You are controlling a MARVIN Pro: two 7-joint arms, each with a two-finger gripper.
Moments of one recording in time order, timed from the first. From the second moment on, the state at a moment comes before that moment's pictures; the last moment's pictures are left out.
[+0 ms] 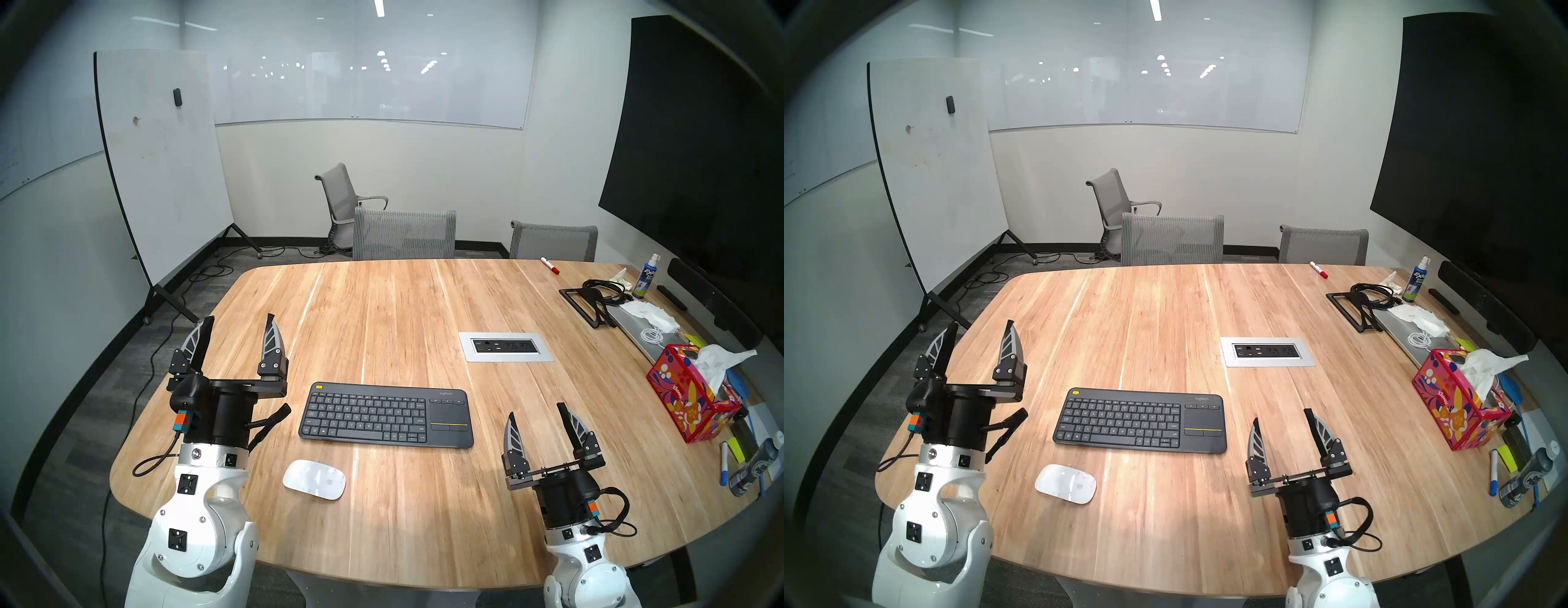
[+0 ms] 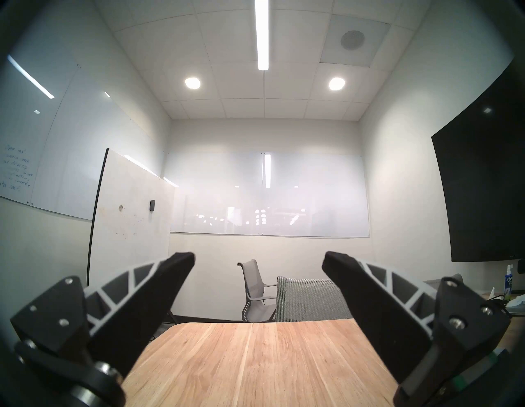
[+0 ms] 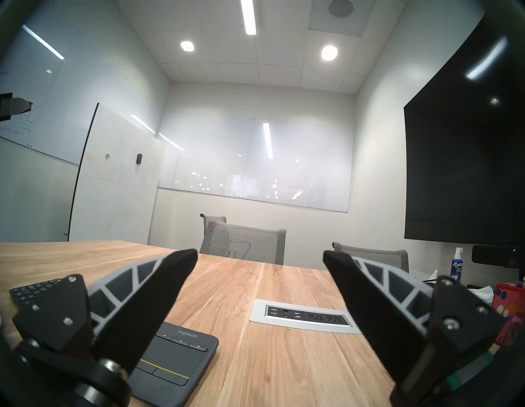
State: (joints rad) left arm 2.18 -1.47 -1.59 -2.26 -0.08 -0.37 0.10; right arm -2.25 -1.55 1.69 -1.93 0.00 -0.69 0.18
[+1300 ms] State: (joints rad) left arm 2.23 -1.34 -1.80 -2.14 -0.17 -0.42 -0.08; right arm -2.25 -1.55 1.69 -1.93 0.00 -0.69 0.18
